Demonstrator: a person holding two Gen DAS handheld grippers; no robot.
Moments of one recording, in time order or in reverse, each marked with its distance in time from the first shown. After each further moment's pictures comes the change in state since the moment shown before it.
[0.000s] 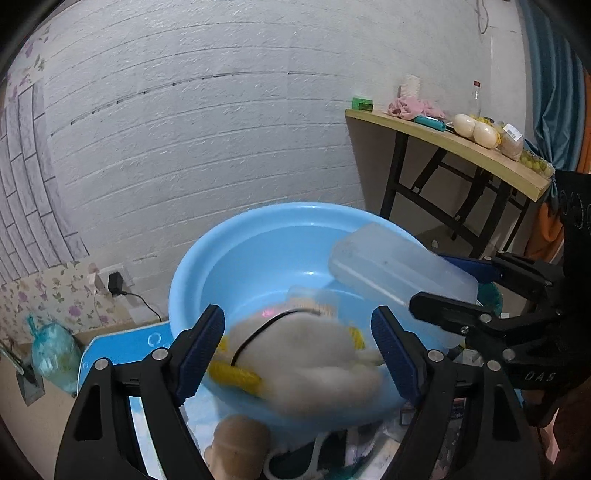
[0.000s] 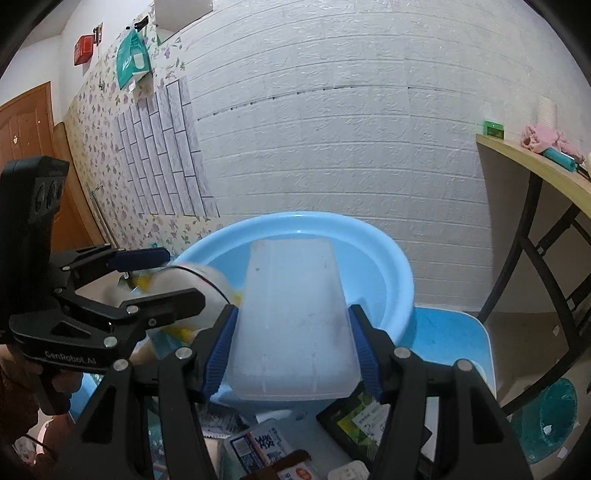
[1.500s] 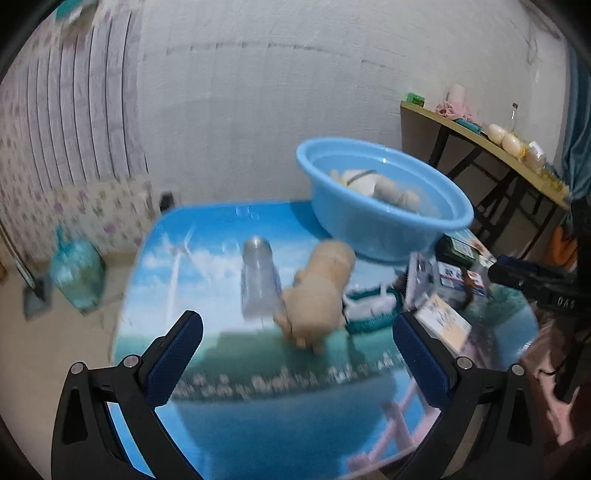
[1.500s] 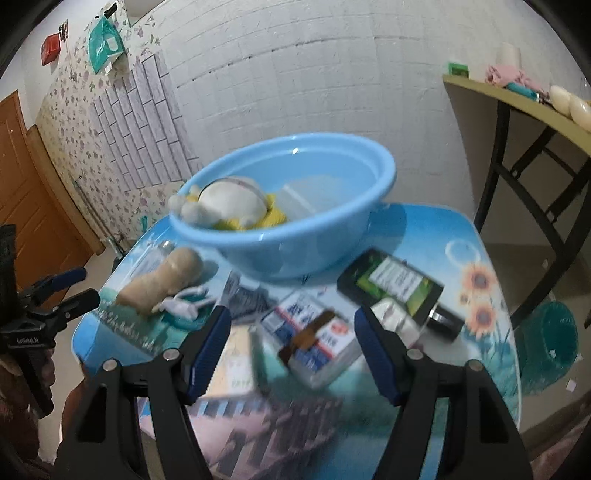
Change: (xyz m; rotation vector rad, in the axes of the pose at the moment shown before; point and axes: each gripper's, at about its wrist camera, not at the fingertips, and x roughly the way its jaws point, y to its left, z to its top) left arm -0.097 0.075 -0.139 -0.239 0.081 0.058; right arm -0.046 0.030 -0.077 0.126 0.159 -0.059
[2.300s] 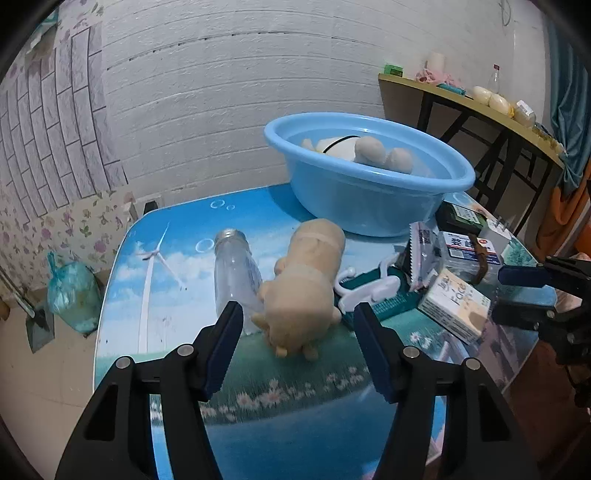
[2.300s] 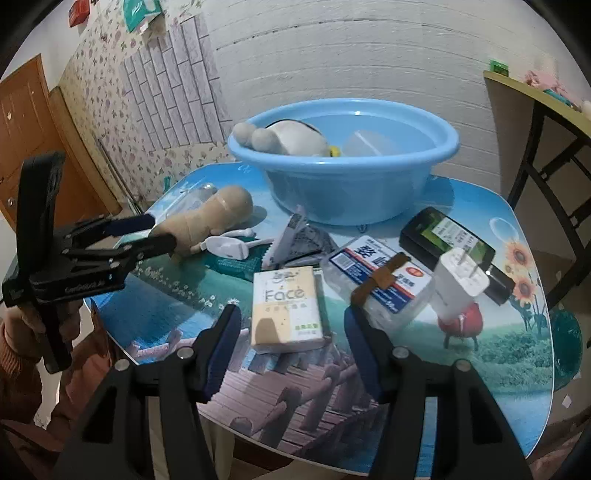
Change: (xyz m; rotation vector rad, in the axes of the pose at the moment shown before) left arm 0.036 -0.022 -0.001 0.156 0.018 0.016; right arm 0.012 0.046 -0.033 -0.117 0.094 0.050
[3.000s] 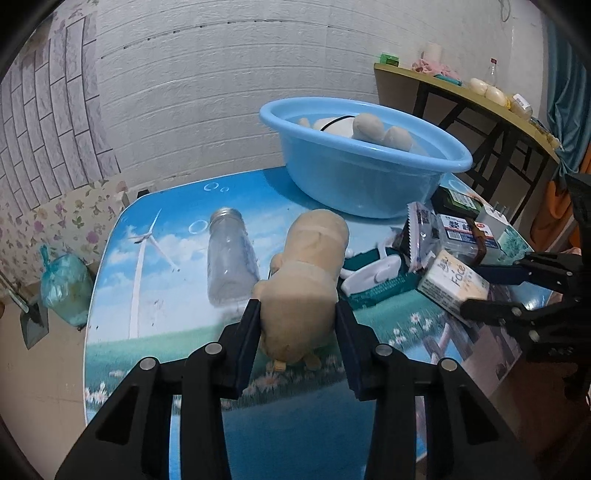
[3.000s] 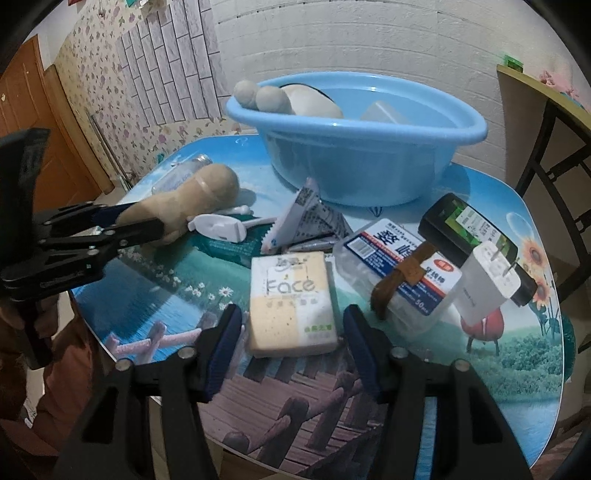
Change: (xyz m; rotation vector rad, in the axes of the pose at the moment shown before) left arm 0.000 0.001 -0.014 -0.004 0.040 -0.028; right arm 0.028 0.009 -0.002 -0.031 0.081 -0.034
